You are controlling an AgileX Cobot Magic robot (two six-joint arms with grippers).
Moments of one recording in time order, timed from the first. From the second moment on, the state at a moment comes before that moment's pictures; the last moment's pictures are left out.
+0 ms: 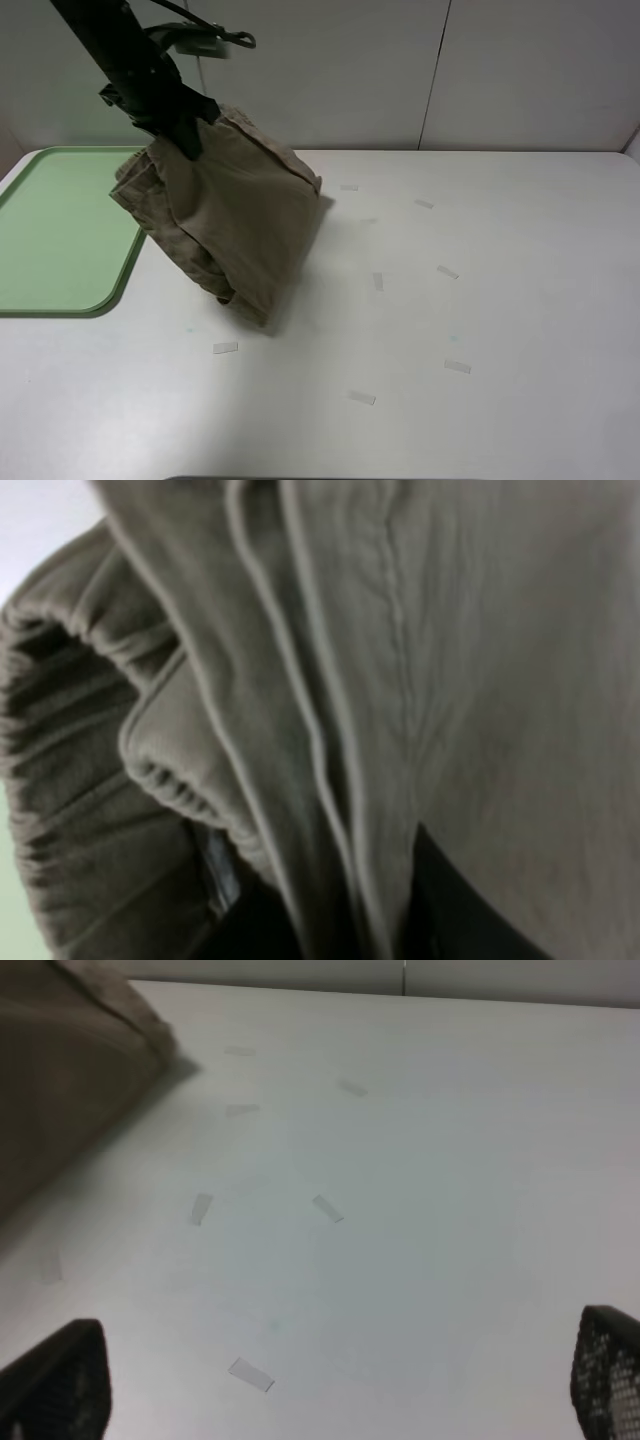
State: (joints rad) left arm -0.21 1.97 -1.63 -0.09 0.92 0.26; right arm 0.19 -0.01 -0.49 0.08 1.03 0.04
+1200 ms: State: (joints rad) left arm 0.35 2.02 -1.54 0.02 0.78 0.45; right arm 0.19 -0.01 -0.49 0.08 1.03 0.04
